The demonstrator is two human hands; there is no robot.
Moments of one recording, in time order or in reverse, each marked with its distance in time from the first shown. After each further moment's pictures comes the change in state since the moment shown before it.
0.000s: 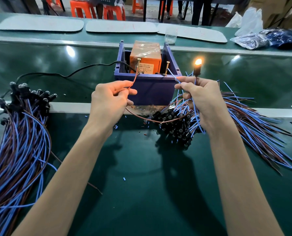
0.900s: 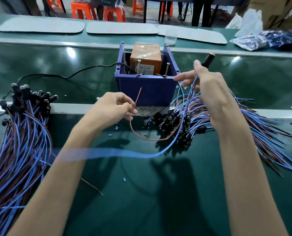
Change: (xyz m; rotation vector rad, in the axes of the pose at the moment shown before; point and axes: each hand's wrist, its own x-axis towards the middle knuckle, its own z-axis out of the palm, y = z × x) left_hand 0.002 0.004 -0.013 0.164 -0.370 -0.189; right_hand -0.013 -0.030 -0.008 -0.348 -0.026 -0.056
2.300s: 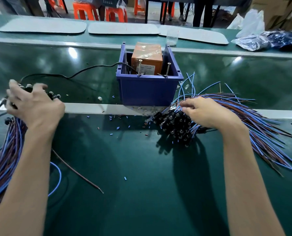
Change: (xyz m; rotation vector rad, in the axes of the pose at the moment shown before) left_hand 0.018 -0.080 -0.102 0.534 0.816 -0.232; right_hand 0.015 0.040 -0.005 -0.838 -0.384 -0.005
